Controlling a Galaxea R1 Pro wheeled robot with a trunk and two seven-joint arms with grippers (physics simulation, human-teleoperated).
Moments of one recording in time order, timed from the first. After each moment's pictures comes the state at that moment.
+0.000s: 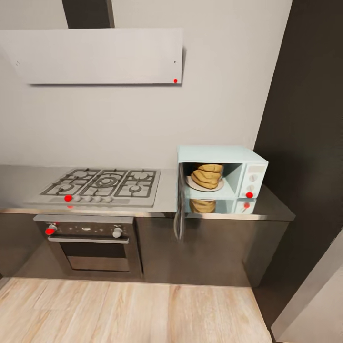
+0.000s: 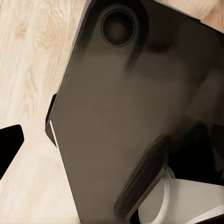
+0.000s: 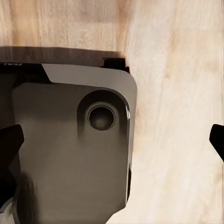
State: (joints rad) left arm 0.00 -0.01 0.03 -0.05 0.38 -0.03 0.00; right arm -0.23 -0.08 -0.12 0.03 0.15 0.05 0.12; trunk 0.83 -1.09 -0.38
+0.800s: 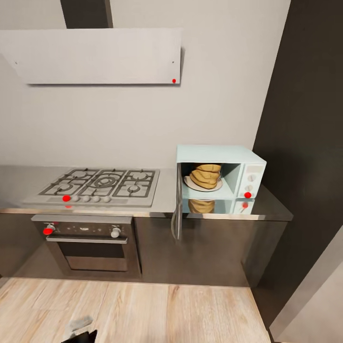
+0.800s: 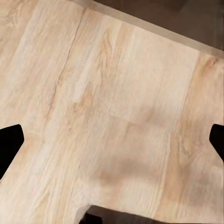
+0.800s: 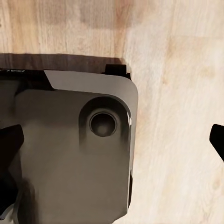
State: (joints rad) left arm -0.14 0.16 0.03 -0.76 0.36 0.24 0.01; right arm -0.23 -0.08 -0.12 0.03 0.15 0.02 0.12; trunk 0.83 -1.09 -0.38
